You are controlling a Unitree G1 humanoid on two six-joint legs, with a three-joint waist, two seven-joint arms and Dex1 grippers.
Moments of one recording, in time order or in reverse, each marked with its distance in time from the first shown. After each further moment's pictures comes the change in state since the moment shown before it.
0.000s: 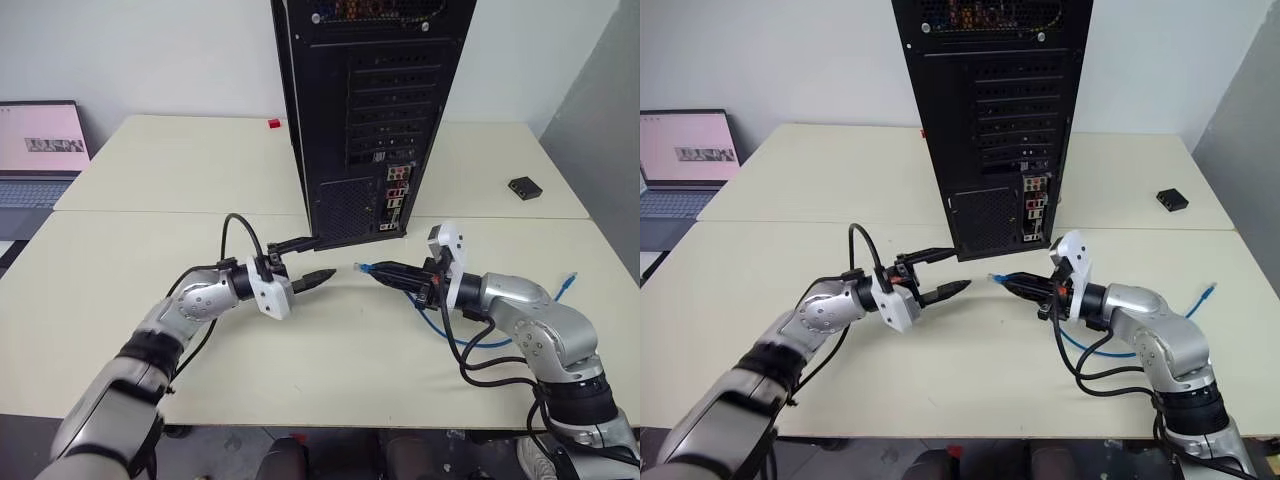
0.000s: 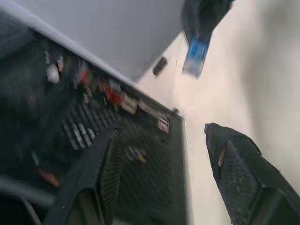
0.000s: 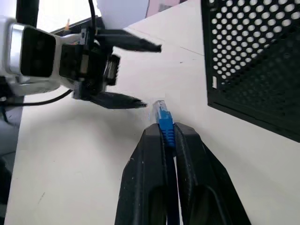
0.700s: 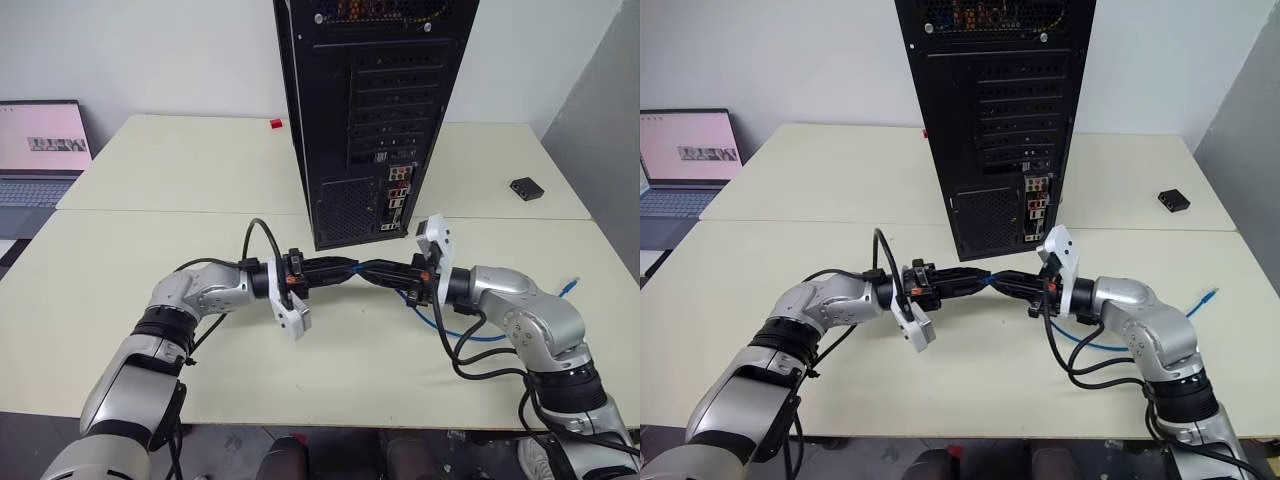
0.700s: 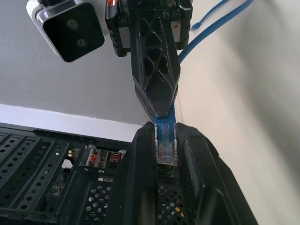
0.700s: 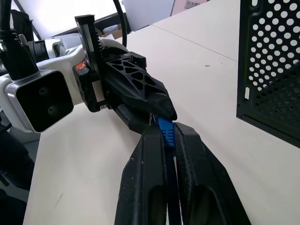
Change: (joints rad) left arm -0.239 -0.129 0.124 0.303 0.940 -0.599 0.573; right arm -0.098 0.008 0.069 0.088 0.003 0.005 0.095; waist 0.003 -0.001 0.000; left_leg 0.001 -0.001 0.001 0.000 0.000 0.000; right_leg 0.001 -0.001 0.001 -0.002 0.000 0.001
